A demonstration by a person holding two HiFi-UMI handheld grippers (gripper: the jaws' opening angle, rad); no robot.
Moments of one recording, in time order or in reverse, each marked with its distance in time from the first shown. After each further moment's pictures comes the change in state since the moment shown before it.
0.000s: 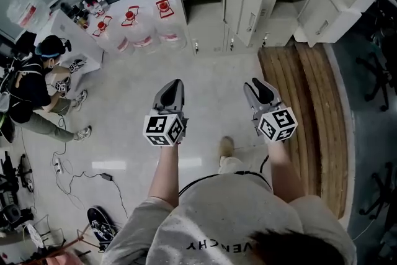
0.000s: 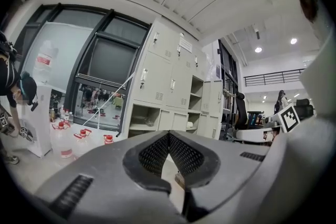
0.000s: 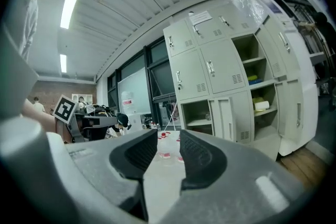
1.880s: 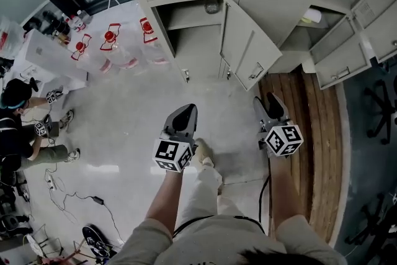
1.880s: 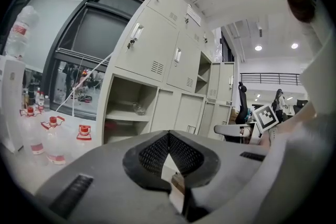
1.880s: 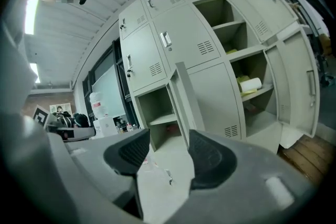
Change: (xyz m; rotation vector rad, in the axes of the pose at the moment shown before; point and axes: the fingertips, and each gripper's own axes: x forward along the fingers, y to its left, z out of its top) left arm 0.282 0.040 -0.075 -0.036 0.115 -0.101; right arm 0.202 -0.262 -0.041 0.171 0.046 -0.151
